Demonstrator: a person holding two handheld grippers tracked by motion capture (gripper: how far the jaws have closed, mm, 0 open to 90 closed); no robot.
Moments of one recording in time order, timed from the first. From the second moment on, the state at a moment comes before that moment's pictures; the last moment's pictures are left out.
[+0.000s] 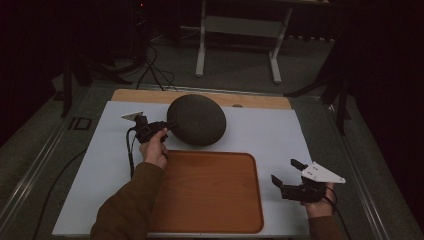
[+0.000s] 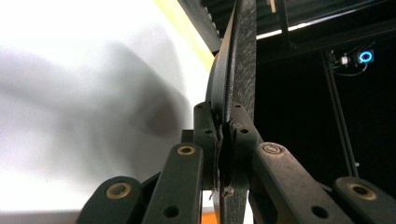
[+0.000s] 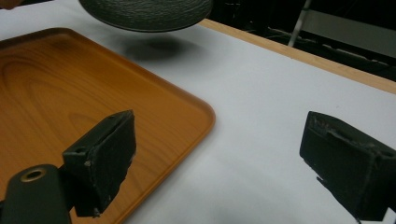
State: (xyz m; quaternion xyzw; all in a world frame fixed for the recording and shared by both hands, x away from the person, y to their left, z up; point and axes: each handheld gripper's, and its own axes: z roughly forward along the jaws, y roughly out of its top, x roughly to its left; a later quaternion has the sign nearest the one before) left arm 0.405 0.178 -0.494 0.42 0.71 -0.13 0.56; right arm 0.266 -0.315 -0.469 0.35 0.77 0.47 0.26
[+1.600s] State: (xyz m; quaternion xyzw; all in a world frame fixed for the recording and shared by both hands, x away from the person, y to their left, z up) left arm 0.284 0.212 -0.498 0.43 0.69 -0.14 0.56; right arm 0.266 -0.315 -0.469 0.35 0.77 0.46 0.26
